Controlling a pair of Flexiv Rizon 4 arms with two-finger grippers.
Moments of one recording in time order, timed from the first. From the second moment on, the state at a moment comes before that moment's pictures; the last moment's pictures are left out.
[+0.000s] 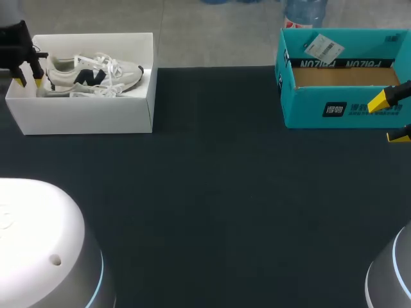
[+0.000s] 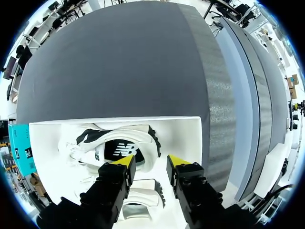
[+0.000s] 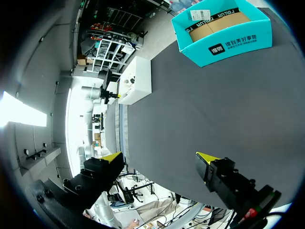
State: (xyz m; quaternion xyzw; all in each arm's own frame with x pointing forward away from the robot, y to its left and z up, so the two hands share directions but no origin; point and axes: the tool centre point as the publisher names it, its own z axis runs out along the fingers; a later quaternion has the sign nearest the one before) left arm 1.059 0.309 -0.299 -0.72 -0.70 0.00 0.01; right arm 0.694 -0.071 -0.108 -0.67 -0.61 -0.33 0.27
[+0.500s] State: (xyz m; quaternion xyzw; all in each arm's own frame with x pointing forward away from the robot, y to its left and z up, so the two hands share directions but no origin) left arm 1.076 0.314 -0.334 -0.72 -0.69 0.01 0.01; right arm 0.694 -0.071 -0.108 -0.67 -0.61 -0.33 0.27
